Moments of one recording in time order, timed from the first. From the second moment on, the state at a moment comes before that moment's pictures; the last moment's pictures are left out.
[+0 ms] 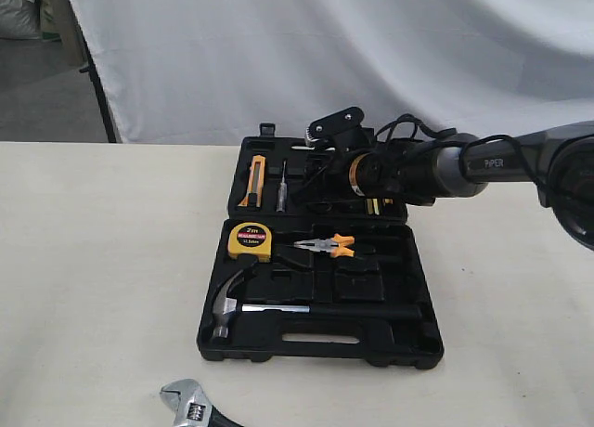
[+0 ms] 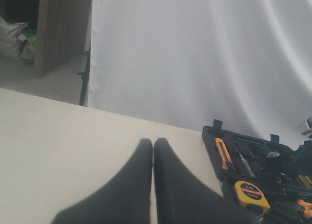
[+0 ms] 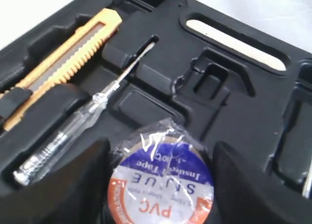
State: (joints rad) left arm 0.13 0.00 -0.01 0.02 0.10 -0.31; right arm 0.52 2.35 -1.60 -1.05 -0.08 0.89
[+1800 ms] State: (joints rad) left arm 0.13 0.00 -0.01 0.02 0.10 -0.31; right arm 0.55 2.35 -1.60 -1.02 0.01 0.97
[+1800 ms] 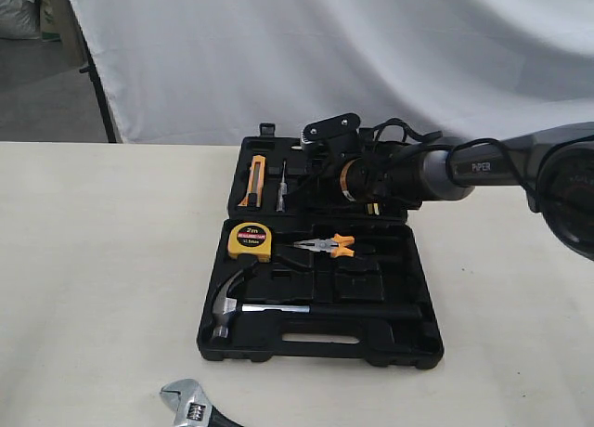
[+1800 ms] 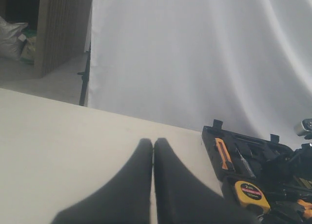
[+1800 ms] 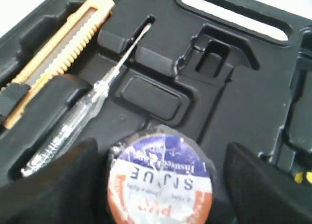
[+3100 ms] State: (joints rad) left arm 0.13 0.00 -0.01 0.02 0.10 -0.31; right arm 0.56 2.33 -1.63 -1.04 0.13 0.97
